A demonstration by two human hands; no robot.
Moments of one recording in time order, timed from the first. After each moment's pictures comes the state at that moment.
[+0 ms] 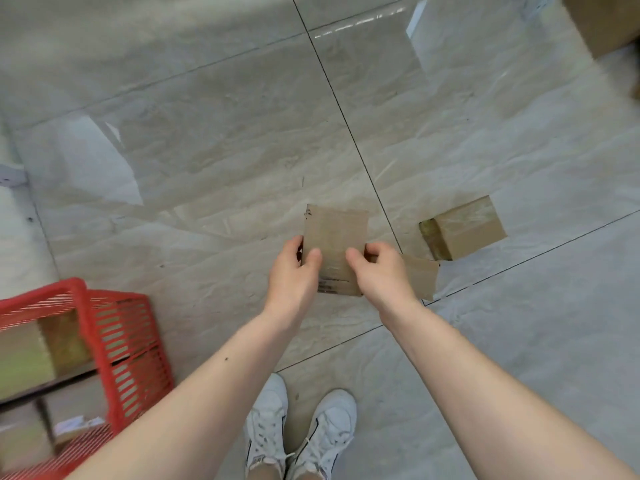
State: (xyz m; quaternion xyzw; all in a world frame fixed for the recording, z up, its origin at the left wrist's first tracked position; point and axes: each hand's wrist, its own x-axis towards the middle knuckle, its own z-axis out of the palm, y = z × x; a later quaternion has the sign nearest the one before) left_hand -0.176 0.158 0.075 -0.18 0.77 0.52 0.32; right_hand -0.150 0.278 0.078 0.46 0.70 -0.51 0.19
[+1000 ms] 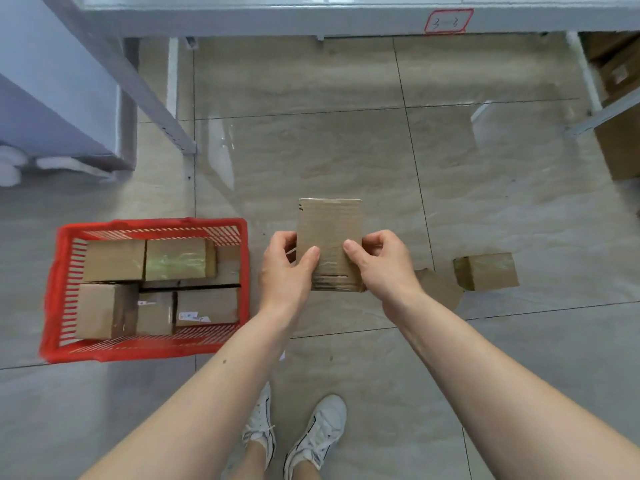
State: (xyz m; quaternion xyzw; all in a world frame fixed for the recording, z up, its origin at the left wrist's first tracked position) left_hand -0.102 -0.025 0.281 -0.28 0.75 0.58 0.12; right_hand -0.118 0.110 0.276 0.28 0.76 -0.56 0.17
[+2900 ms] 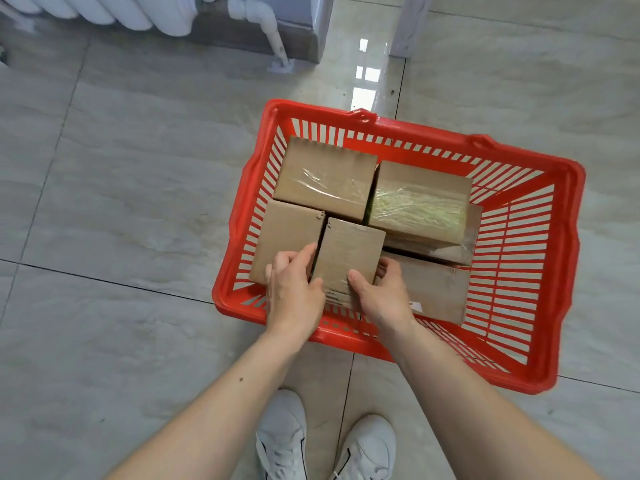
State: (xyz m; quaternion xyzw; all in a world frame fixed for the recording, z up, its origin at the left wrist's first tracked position) left_hand 0.010 -0.465 0.003 -0.33 0.85 0.36 0.18; right_hand -0.026 -0.347 -0.015 0.29 0.75 -0.49 0.35
